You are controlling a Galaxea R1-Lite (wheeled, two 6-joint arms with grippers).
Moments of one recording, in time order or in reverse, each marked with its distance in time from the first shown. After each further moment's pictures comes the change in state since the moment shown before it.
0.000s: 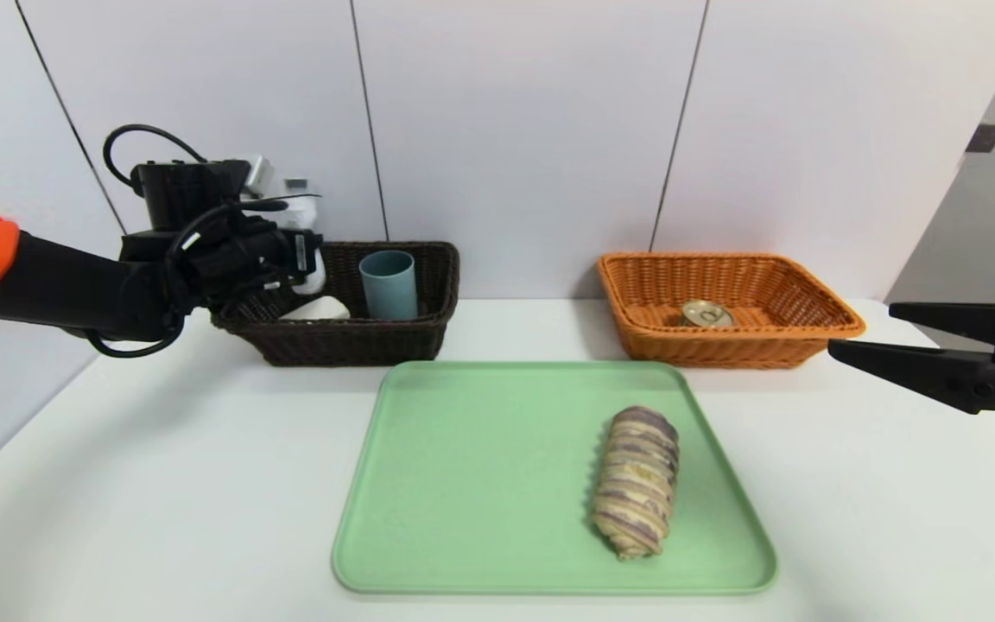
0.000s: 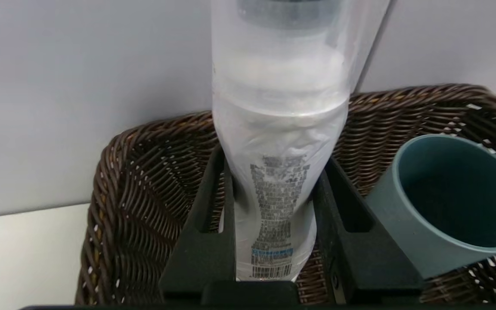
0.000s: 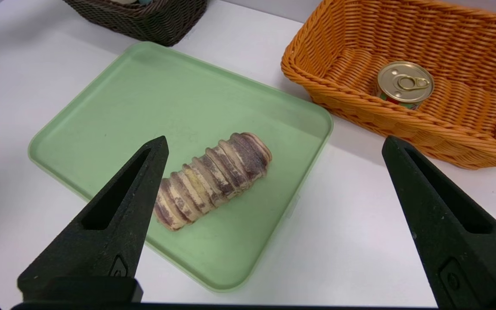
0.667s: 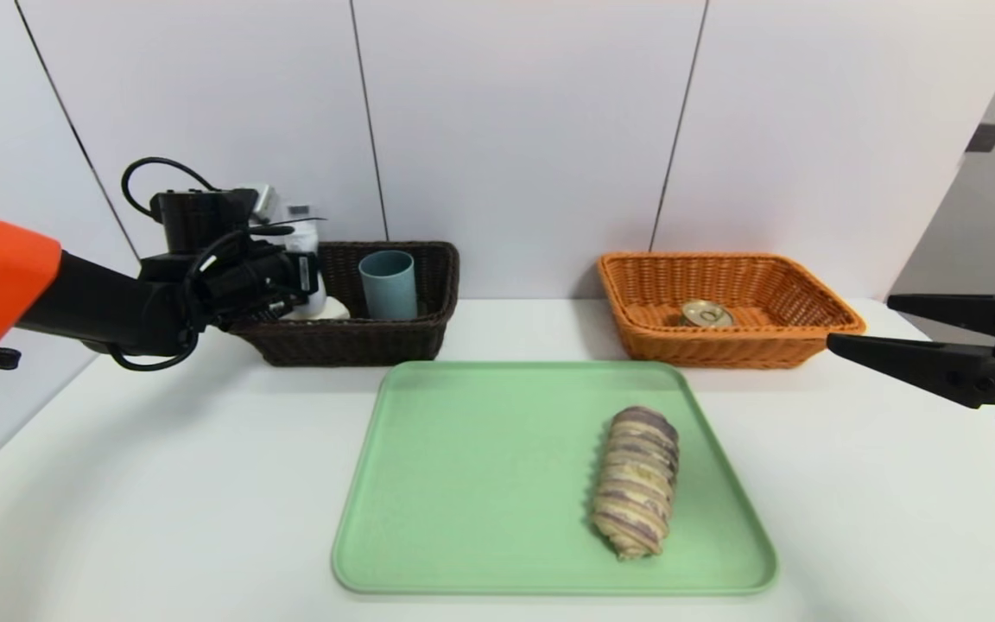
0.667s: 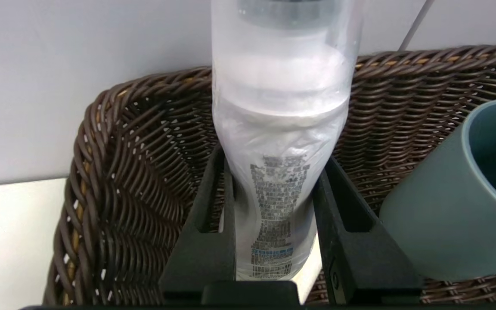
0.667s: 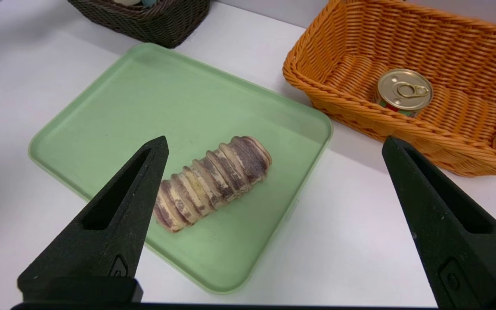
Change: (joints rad) left arm 0.019 0.069 0.013 -0.023 0.000 -0.021; right arm 0.013 0.003 -0.019 0.005 0.000 -0.014
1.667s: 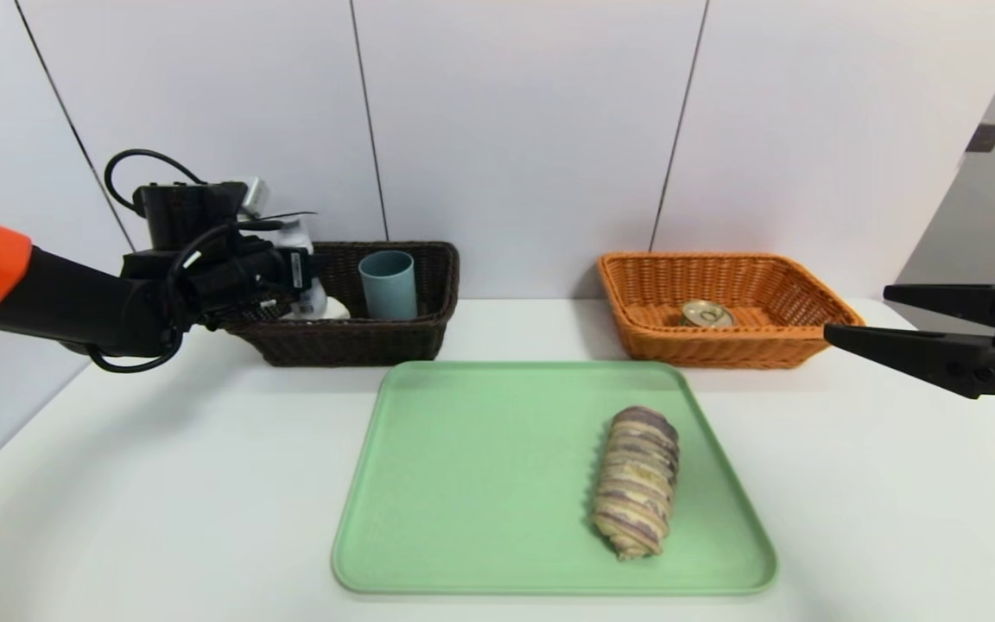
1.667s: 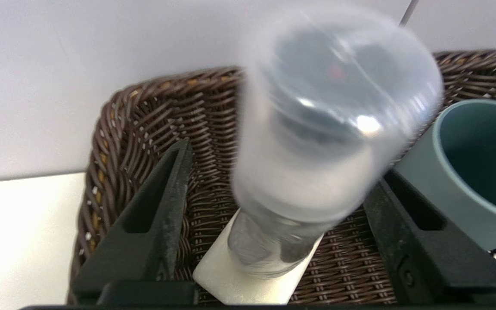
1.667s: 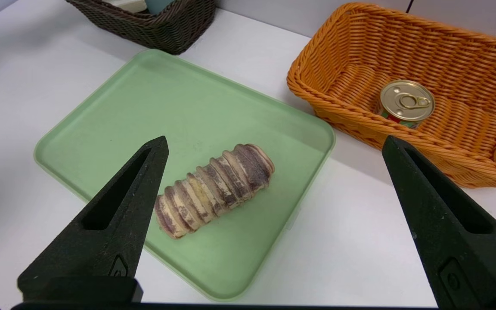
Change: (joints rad) left arm 0.001 -0.055 0.045 0.001 -0.003 -0.002; right arm 0.012 0.008 -0.022 0.001 0.001 0.000
